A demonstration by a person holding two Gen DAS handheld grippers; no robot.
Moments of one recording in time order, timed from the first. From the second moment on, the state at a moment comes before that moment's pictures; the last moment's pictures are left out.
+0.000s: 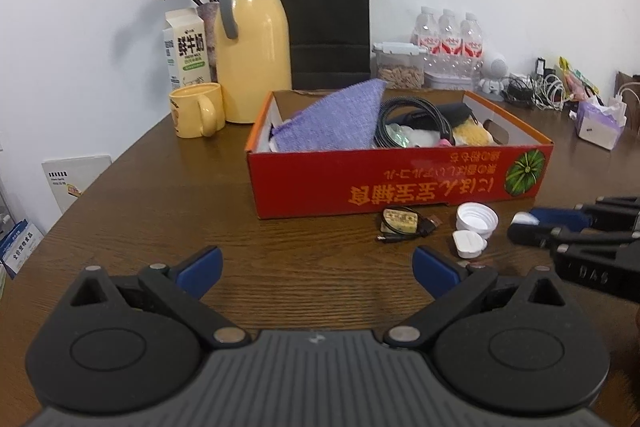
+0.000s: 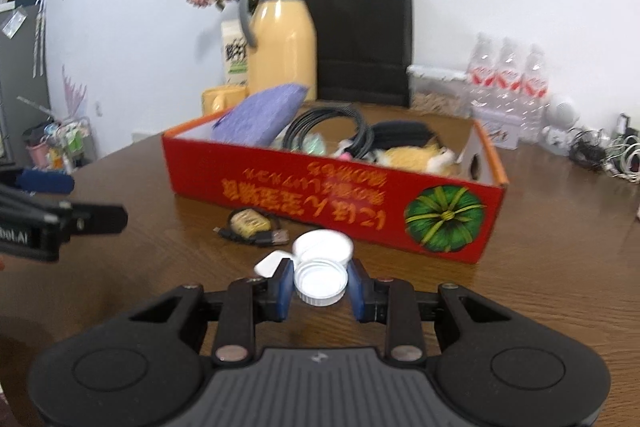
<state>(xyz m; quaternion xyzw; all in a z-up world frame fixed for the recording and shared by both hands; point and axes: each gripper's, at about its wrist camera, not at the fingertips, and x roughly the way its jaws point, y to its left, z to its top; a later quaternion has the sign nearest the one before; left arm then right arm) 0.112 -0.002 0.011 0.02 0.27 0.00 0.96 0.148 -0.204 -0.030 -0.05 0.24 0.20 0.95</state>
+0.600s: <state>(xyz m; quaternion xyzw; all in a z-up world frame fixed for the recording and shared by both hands) 0.129 -0.046 -0.007 0.03 0.32 -0.04 0.95 0.151 -0.253 -0.028 -0.02 0.22 0.16 0.96</state>
